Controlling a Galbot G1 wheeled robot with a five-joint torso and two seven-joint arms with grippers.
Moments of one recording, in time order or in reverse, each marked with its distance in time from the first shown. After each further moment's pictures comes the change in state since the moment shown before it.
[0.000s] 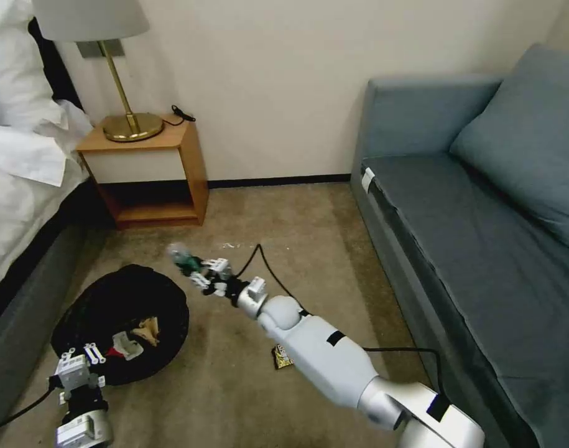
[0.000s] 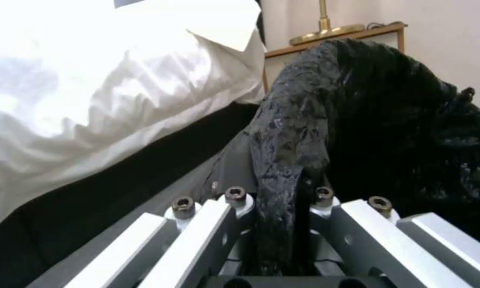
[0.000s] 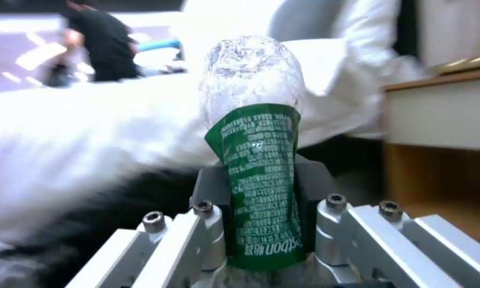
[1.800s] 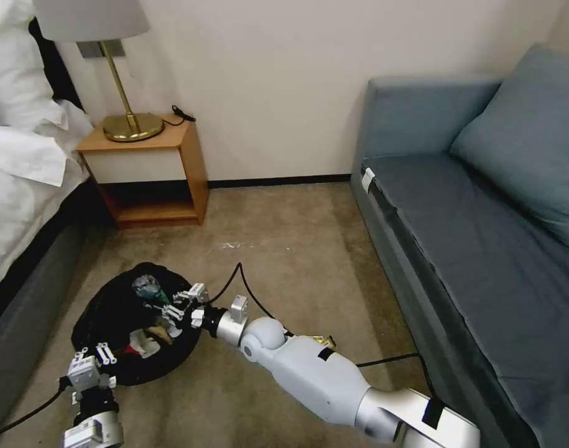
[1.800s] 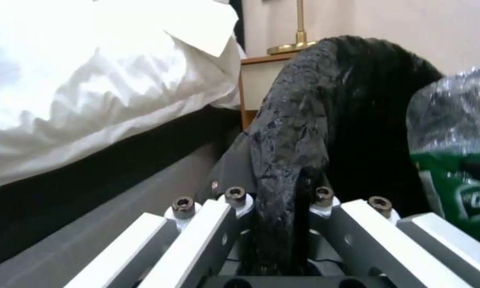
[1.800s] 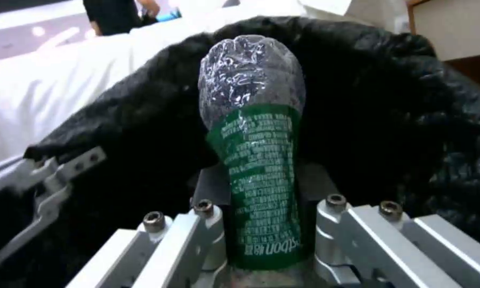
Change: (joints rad) left arm 0.001 -0.039 0.023 -0.023 -0.043 -0.029 0.071; right arm -0.025 0.000 -0.119 -0.088 0.076 -0.004 0.014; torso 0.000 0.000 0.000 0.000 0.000
